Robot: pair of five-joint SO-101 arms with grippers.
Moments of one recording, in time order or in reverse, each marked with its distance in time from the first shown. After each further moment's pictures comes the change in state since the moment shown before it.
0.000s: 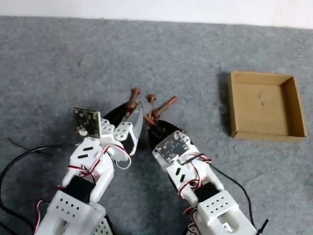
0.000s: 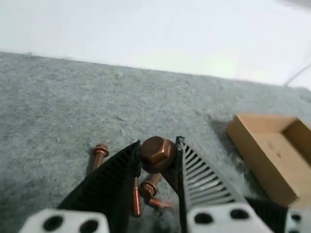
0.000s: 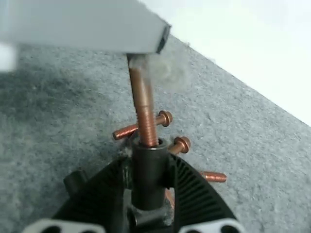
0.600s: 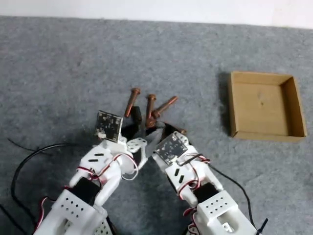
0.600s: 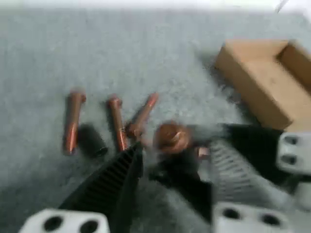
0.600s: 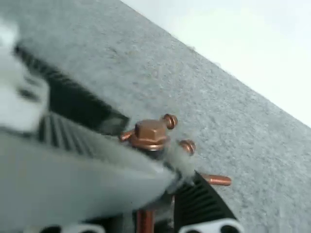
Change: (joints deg) left arm 4.8 0.8 2.8 8.4 -0.6; right arm -0.4 0.0 0.0 0.0 0.1
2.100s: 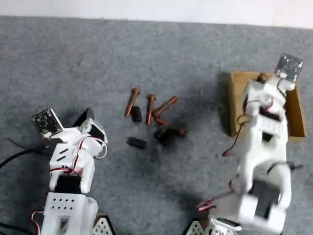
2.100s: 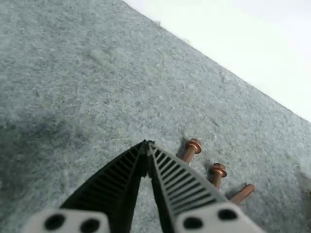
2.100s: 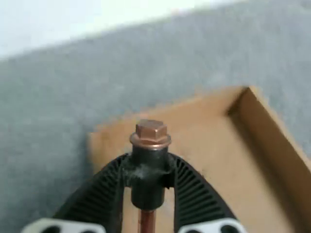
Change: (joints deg) left arm -30.2 -0.1 3.6 -8.3 15.1; right arm 51.5 64.7 -66.5 21.8 -22.7
